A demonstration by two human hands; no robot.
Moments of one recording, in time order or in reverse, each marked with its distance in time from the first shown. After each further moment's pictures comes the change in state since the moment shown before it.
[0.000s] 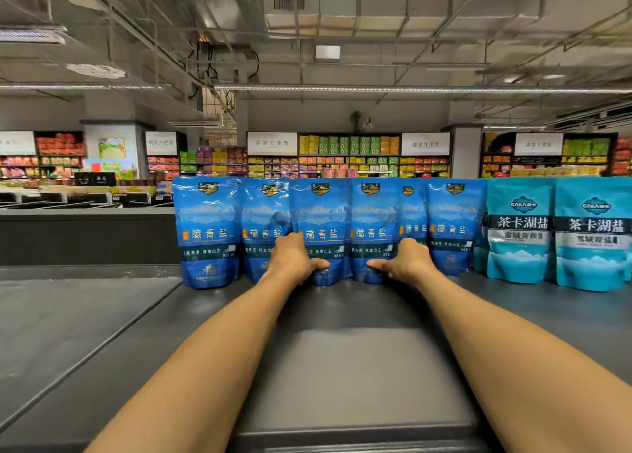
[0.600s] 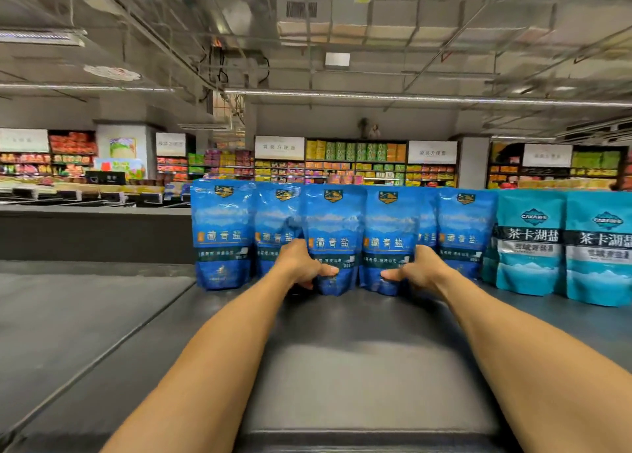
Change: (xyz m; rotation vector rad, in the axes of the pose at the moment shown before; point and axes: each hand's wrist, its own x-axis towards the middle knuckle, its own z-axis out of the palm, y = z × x) left_hand 0.003 -0.015 -0.010 -0.282 -0.137 -0.008; right_hand -0.003 0.005 -0.007 0.346 -0.131 -0.021
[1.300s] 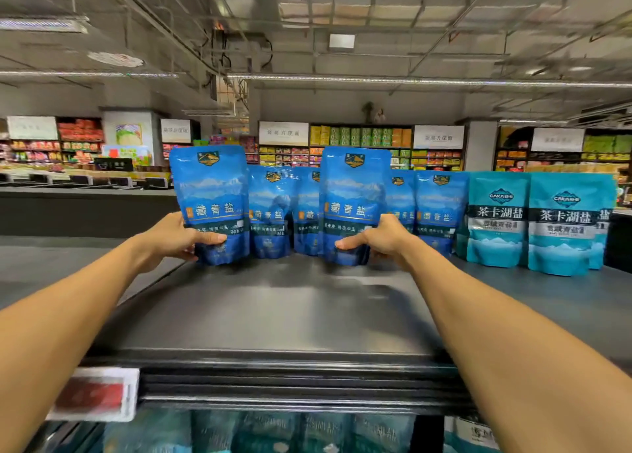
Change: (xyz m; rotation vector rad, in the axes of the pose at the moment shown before) left_hand -0.091 -0.065 -0.145 -0.116 0.113 -0.006; right_hand -0.067 -0.045 -0.010 0.167 -0.160 -0.066
